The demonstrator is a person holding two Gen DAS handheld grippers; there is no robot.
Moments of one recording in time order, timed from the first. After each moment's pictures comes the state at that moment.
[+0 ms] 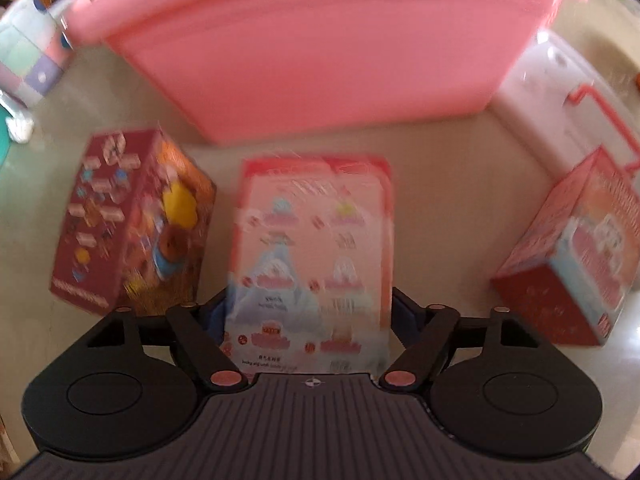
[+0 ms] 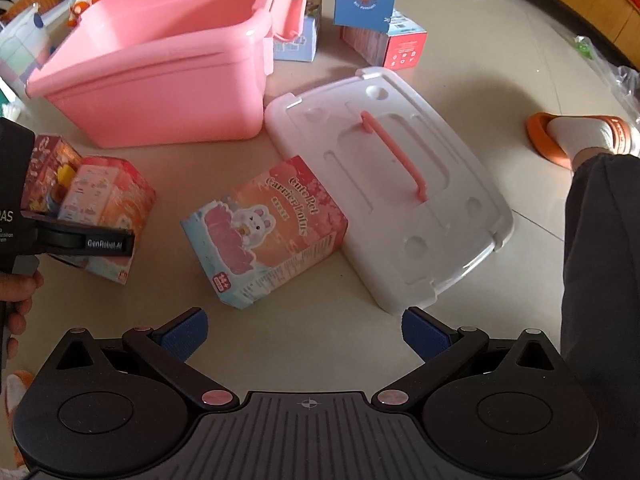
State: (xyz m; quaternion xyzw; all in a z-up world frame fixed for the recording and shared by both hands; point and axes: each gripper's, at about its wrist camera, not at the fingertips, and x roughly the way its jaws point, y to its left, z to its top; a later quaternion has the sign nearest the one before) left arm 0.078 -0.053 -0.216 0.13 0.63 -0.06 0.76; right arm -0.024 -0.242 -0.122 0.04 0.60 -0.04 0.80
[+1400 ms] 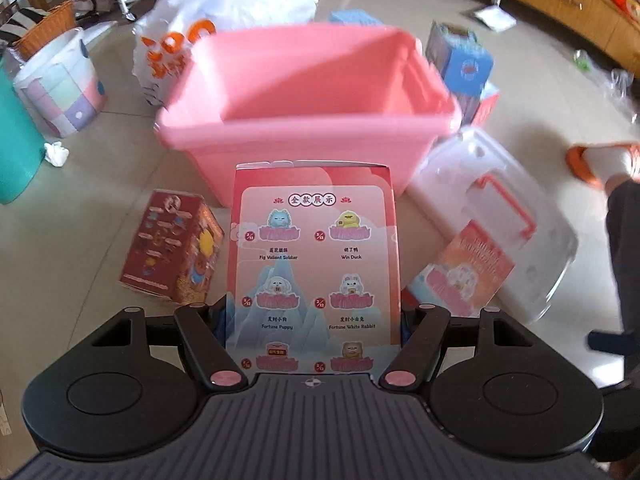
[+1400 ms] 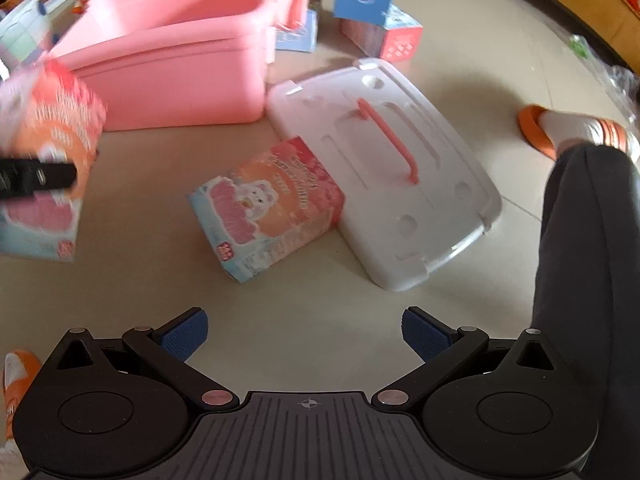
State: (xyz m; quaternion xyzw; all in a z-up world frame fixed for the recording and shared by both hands) left arm 0.010 -0.051 -0.062 0.05 0.52 -0.08 0.85; right arm -0.044 -0.232 -0.114 0.03 0.60 -0.04 0.80
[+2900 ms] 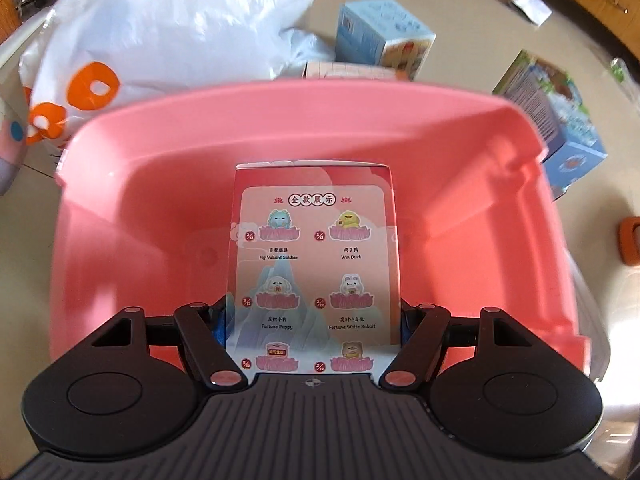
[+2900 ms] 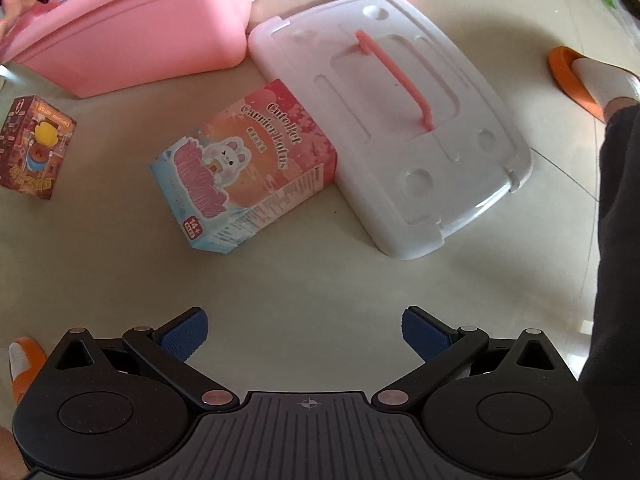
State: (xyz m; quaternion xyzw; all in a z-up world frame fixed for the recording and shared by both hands) left arm 0.251 -0.087 -0.151 0.06 0.60 -0.11 0.79; right arm -0.016 -0.257 -0.154 0.07 0.68 -0.02 0.73
